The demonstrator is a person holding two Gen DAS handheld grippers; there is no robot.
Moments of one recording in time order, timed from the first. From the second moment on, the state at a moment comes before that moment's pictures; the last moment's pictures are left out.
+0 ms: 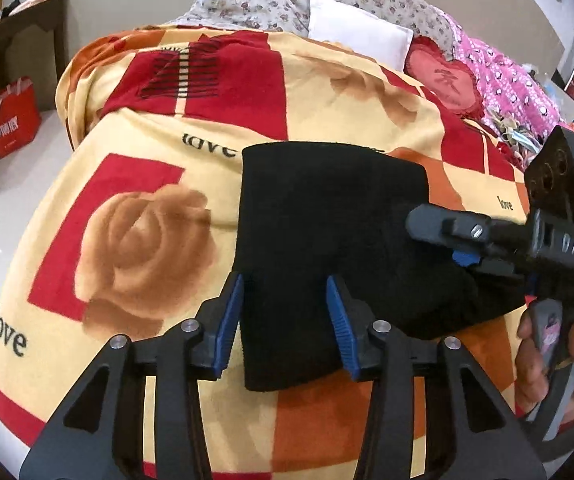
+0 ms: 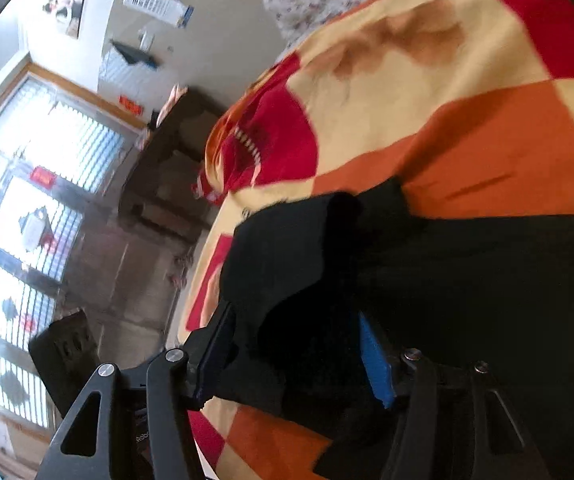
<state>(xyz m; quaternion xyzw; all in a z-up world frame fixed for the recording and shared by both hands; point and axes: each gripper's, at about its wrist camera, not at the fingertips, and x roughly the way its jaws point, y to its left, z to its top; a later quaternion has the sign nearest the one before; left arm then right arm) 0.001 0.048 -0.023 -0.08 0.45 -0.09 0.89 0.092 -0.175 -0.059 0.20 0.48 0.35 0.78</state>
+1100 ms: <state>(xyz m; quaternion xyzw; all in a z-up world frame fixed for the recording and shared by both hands) 0.018 -0.033 -0.001 -0.02 0.45 -0.15 0.88 0.045 -0.316 -0.023 0.17 0.39 0.23 0.87</state>
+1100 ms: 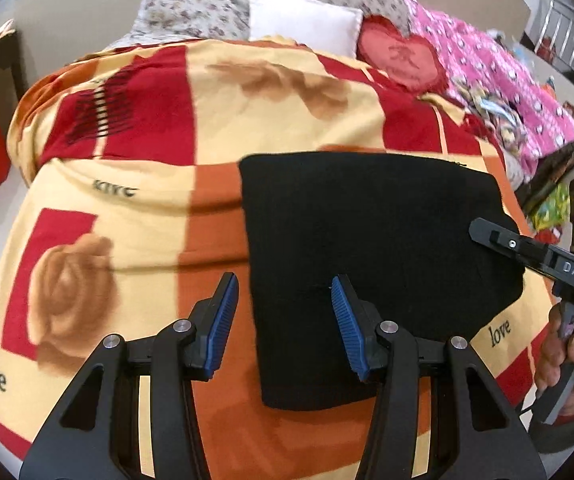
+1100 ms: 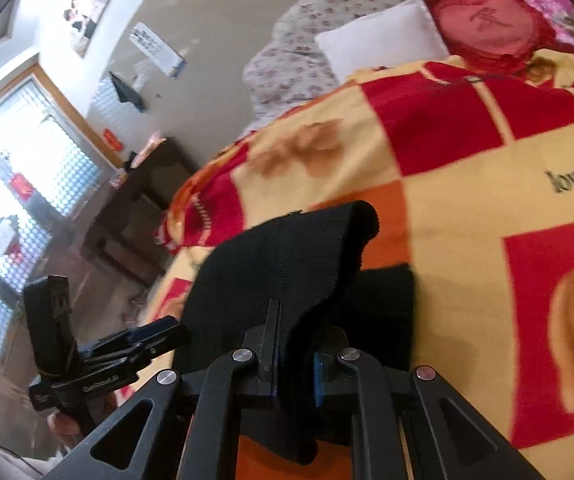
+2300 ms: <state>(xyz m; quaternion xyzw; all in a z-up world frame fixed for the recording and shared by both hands) 0.068 -0.060 -0.013 0.00 0.45 -0.09 0.89 0.083 -0.287 -0.026 0.08 0.40 0.18 0.89</state>
